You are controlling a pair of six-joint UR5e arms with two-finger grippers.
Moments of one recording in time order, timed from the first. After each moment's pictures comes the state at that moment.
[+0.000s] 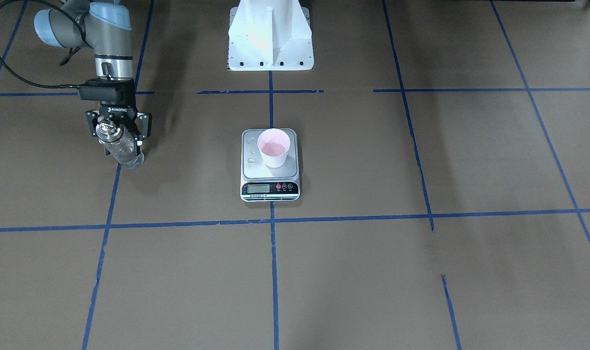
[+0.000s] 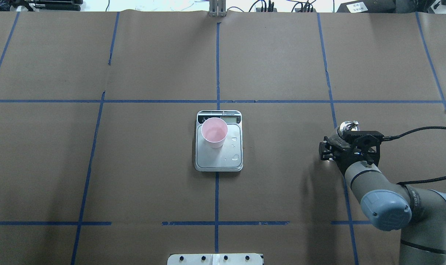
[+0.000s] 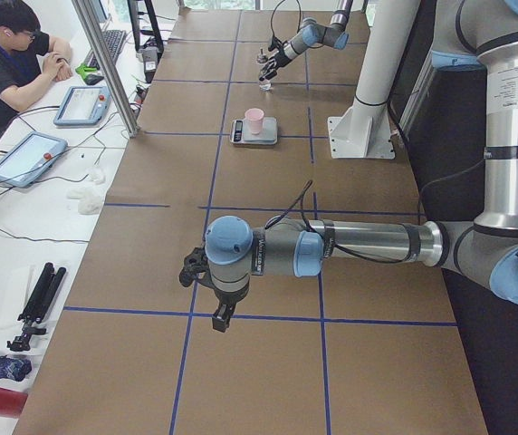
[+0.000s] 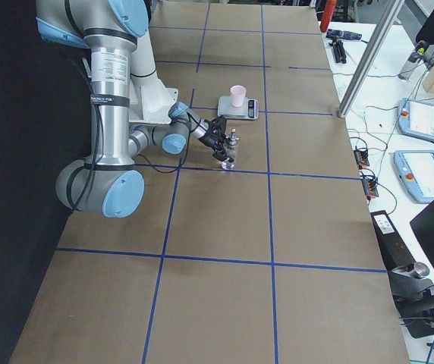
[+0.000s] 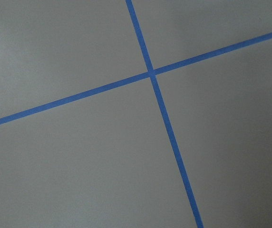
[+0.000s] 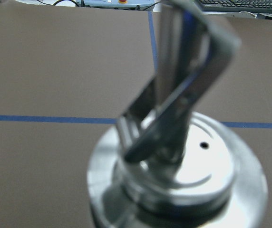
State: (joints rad) left arm -1.63 -1.47 -1.70 -1.57 -2.35 0.33; right arm 0.29 -1.63 1.95 -1.07 0.97 1.36
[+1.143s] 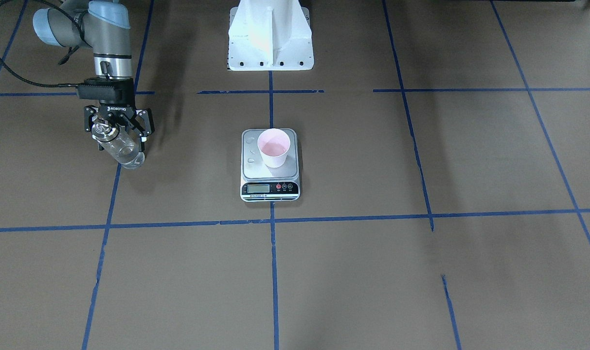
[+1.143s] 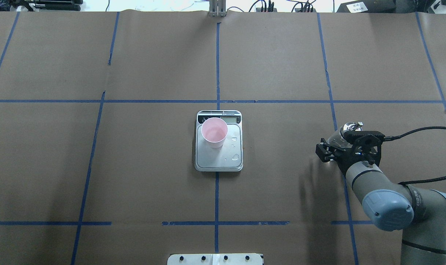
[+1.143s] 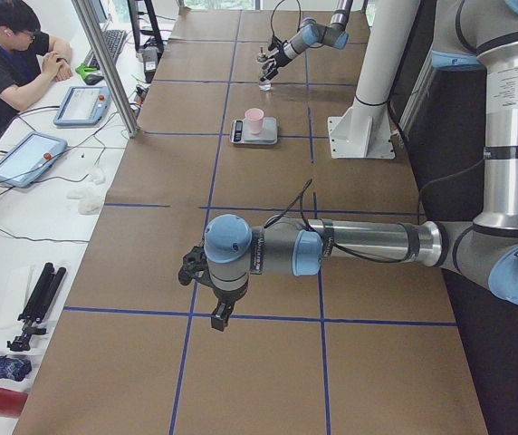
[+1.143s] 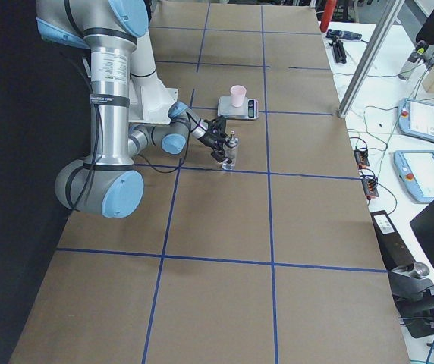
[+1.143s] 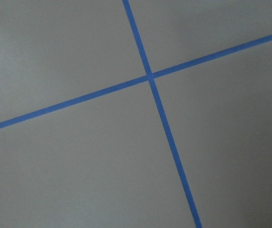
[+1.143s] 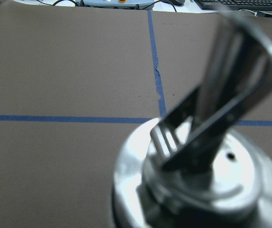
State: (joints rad) left arm -1.63 -1.48 -1.70 -1.57 -2.35 0.33; right arm 0.28 -1.64 1.95 -1.07 0.97 1.37
